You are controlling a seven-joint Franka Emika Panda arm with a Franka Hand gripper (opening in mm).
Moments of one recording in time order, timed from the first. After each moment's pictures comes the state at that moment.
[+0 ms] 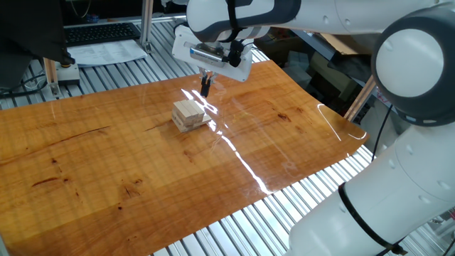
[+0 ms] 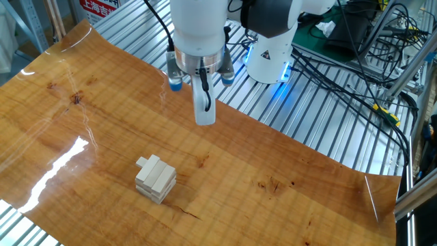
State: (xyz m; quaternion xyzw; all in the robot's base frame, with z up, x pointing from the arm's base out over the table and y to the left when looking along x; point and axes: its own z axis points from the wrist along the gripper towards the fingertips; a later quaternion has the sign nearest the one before) arm 0.494 -0.006 0.288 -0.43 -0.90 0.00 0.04
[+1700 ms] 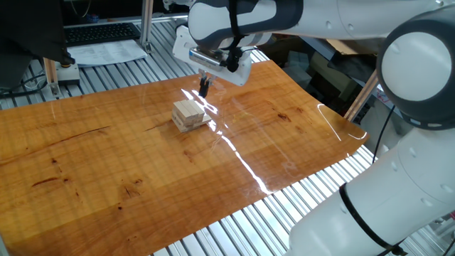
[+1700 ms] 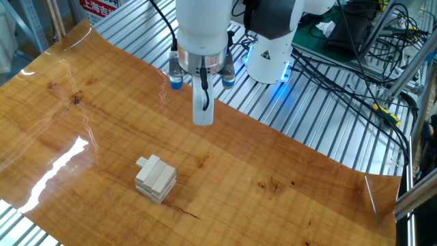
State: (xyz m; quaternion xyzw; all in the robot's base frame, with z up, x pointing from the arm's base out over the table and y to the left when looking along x) arm 0.495 -0.004 0.283 -0.44 -0.90 -0.02 0.02
